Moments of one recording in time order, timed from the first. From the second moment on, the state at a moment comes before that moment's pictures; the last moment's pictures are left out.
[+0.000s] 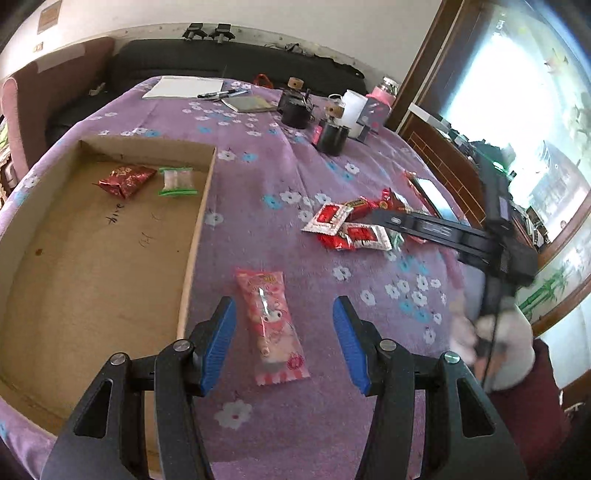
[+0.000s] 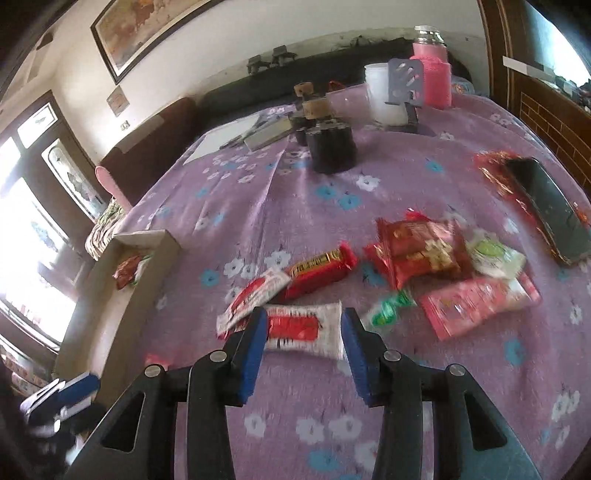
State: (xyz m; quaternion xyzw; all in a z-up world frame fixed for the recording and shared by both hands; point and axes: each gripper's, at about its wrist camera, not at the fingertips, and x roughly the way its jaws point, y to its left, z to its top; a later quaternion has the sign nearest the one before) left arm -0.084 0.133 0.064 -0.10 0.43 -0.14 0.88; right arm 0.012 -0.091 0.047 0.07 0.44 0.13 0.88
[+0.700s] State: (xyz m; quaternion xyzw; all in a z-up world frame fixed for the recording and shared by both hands) left arm -0.086 0.162 0.070 -0.15 0.43 -0.10 0.88; right arm -0.012 -0.046 0.040 -0.04 0.44 0.24 0.86
